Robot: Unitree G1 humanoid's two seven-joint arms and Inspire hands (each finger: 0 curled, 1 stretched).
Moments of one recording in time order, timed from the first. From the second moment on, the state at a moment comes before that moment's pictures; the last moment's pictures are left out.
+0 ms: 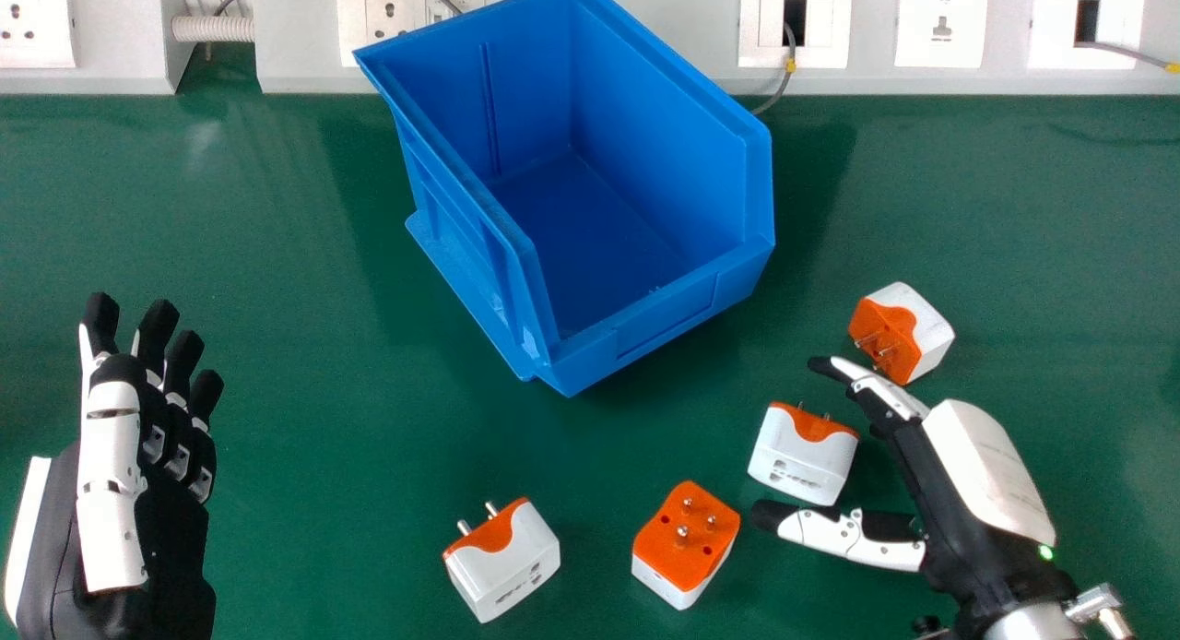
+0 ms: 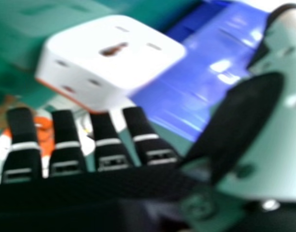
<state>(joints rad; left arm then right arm) 0.43 0.05 0.28 -0.32 -0.44 -0.16 -0.23 -0.03 -0.36 0.13 0.53 -0.64 -0.46 -0.33</state>
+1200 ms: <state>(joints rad) 0.43 0.05 0.29 -0.32 -0.47 -0.17 -0.24 -0.17 -0.40 0.30 0.53 -0.73 -0.17 -0.35</state>
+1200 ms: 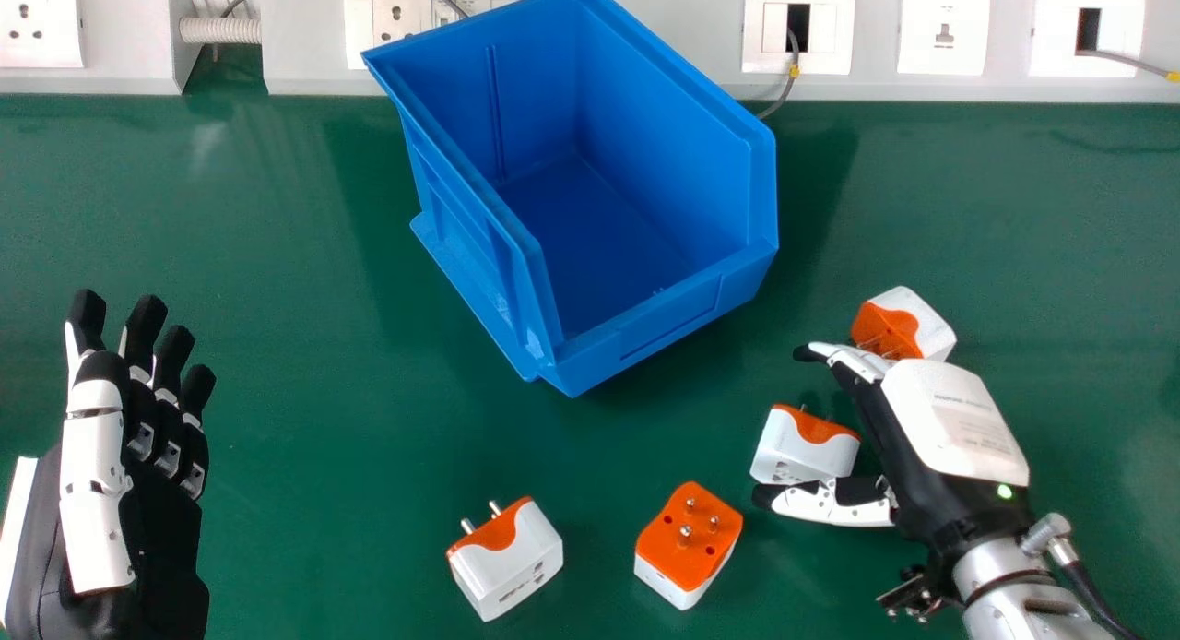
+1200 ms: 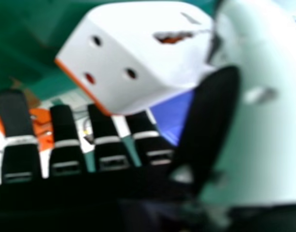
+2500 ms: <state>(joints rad) 0.43 0.04 0.29 -0.33 -0.47 -0.17 -0.24 -0.17 -0.46 0.36 0.34 -0.79 0.03 -0.20</state>
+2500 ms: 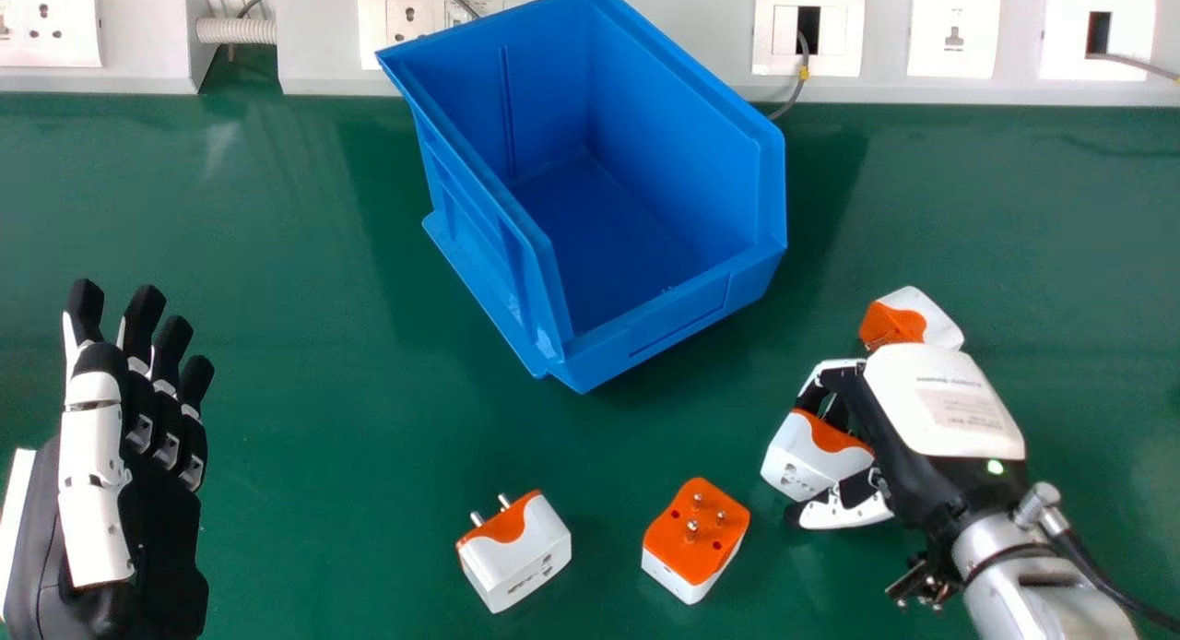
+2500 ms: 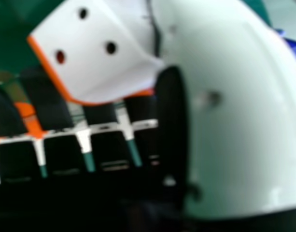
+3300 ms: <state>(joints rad) 0.45 0.04 0.28 -0.34 -0.47 -0.17 -0.24 -0.01 -0.43 0.27 0.14 -0.71 0.12 -0.16</state>
